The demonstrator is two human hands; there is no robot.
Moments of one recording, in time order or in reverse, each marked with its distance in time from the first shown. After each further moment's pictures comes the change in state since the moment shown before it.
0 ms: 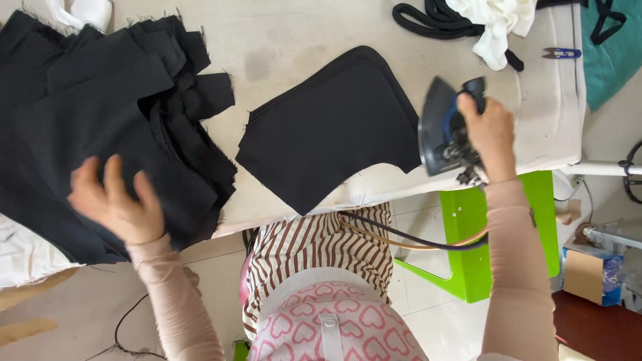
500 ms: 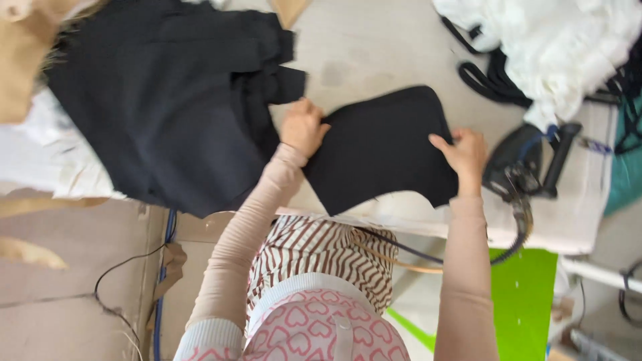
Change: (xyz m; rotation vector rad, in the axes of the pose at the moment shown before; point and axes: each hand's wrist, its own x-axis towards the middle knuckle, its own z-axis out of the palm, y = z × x) left_hand 0.007 0.126 0.157 -0.170 -0.295 0.157; right_hand 0.074 -0.025 0.101 -0.144 0.110 -0.481
